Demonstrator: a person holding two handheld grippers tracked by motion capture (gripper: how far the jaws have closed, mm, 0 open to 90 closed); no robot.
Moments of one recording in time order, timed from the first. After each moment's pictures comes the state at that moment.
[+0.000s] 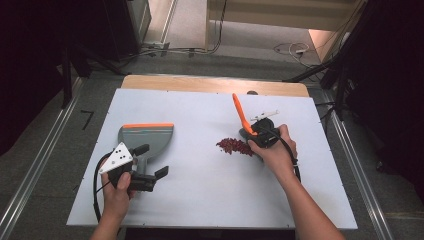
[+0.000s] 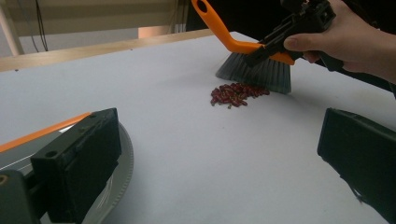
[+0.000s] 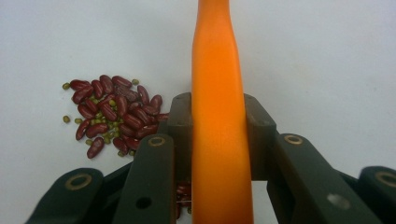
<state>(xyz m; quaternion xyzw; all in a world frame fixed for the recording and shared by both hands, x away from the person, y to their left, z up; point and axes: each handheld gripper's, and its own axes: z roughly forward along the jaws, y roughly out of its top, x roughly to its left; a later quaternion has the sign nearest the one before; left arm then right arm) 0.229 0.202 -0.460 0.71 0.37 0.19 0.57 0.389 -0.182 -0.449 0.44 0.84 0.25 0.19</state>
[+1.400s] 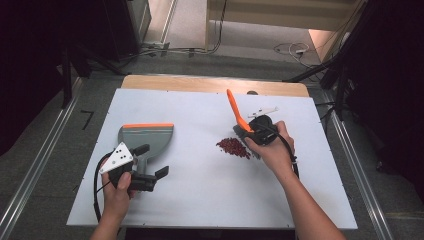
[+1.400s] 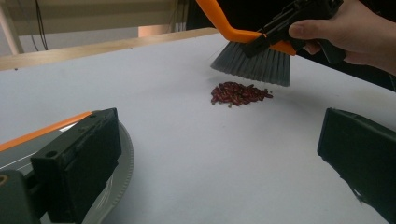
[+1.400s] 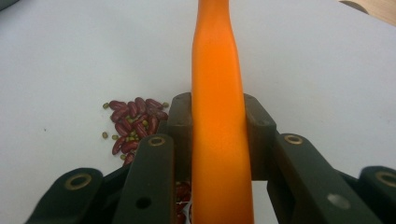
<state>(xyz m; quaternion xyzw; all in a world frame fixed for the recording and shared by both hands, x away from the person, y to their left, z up) 0.229 0.202 -0.460 0.71 0.37 0.19 0.57 0.387 -0.176 -0.434 0.41 0.84 0.29 0.18</state>
